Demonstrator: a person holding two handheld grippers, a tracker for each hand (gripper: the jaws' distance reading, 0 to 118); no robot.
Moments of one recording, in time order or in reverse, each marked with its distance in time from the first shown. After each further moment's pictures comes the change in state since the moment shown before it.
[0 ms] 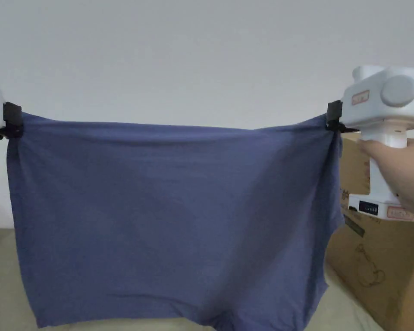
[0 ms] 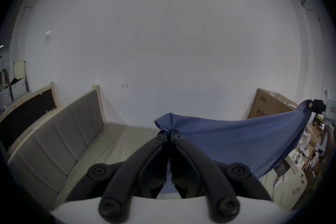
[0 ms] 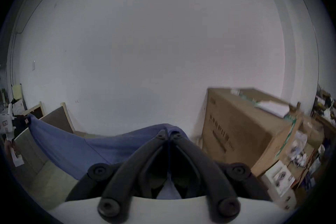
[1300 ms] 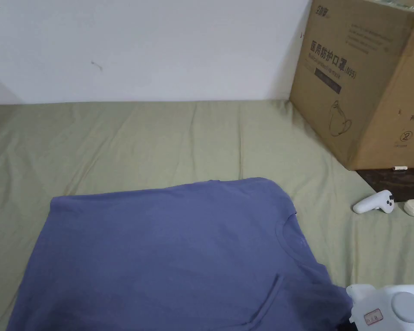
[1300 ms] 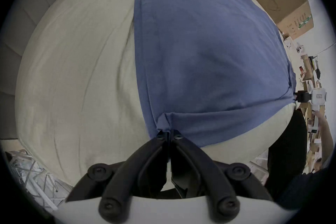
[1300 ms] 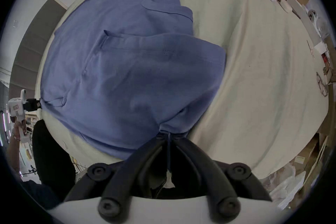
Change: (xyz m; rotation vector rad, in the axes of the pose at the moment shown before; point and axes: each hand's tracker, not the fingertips) left arm -0.069 -0.491 0.174 -1.016 -0.126 -0.046; right arm 0.083 -0.514 0.216 -1.107 0.106 -0.051
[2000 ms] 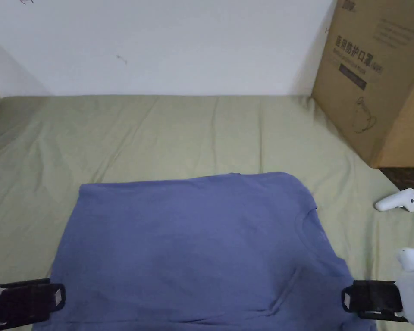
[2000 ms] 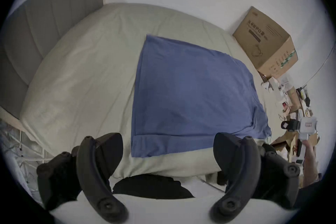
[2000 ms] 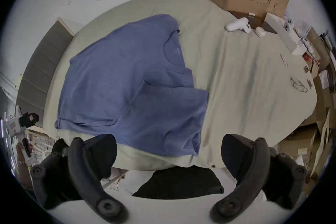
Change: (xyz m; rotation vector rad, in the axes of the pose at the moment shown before) left arm 0.034 -0.024 0.127 0.392 -0.037 0.145; right arm -0.030 -0.020 0.093 0.264 0.014 -0.102
